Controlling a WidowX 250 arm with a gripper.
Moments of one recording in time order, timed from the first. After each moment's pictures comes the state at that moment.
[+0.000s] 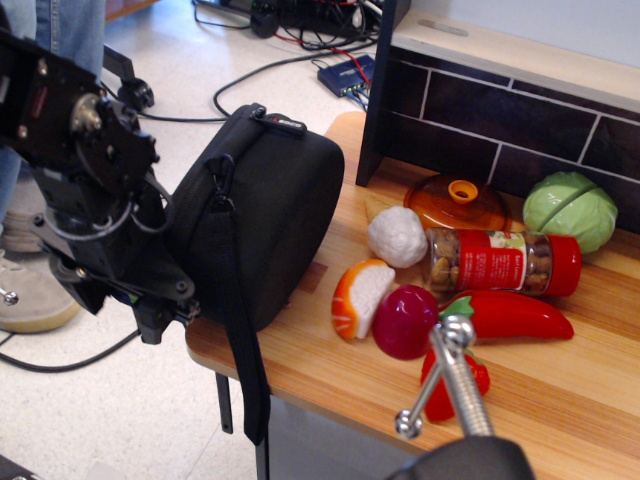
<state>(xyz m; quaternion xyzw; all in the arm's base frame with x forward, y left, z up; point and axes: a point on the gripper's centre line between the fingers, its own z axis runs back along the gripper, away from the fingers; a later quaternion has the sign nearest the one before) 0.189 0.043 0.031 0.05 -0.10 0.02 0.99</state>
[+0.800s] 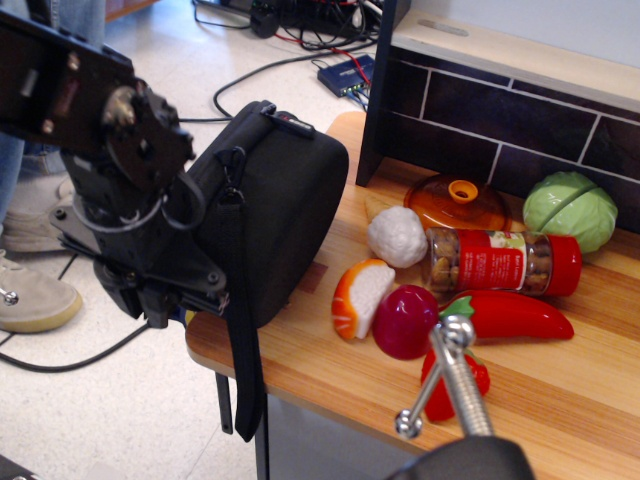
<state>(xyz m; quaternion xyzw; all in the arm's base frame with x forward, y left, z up) 0.195 0.024 0.052 0.04 -0.11 0.04 0.99</state>
